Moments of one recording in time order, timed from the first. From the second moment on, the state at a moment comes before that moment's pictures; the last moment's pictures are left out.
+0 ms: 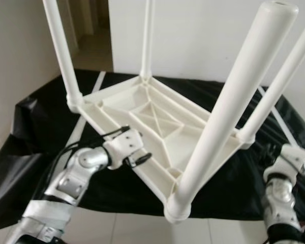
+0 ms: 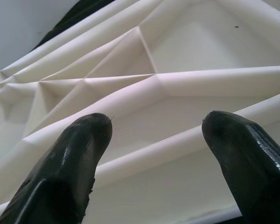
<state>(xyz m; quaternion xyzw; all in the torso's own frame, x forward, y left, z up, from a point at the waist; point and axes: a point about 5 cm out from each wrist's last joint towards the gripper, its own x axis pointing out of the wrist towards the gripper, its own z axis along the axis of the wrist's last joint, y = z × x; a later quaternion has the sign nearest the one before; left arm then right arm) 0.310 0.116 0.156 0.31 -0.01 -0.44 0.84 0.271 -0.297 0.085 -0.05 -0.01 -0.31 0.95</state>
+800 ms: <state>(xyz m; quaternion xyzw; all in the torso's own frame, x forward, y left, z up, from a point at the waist) 0.337 0.131 0.147 0.35 0.02 -0.46 0.82 0.259 -0.241 0.074 -0.02 0.03 -0.30 0.95</state>
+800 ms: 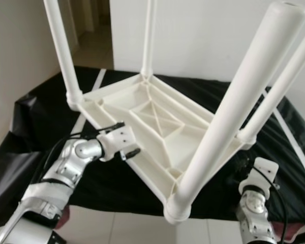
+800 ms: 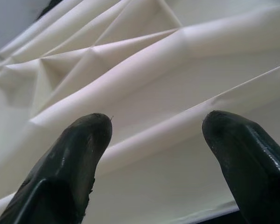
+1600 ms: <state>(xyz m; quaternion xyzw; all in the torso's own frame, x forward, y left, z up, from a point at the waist) 0.280 0.134 0.146 0.20 0.04 -0.65 0.73 0.259 -0.238 0.072 -0.02 0.05 -0.30 0.95</state>
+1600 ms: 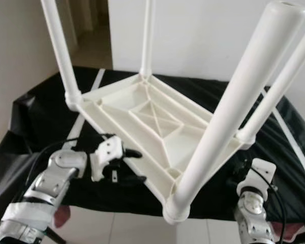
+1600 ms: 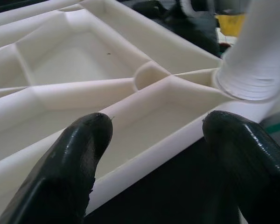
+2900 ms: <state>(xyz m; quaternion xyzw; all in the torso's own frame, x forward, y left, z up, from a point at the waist) 0.323 0.119 0.133 0.39 0.13 -0.65 0.64 0.271 -0.244 0.087 0.00 0.03 -0.32 0.95</state>
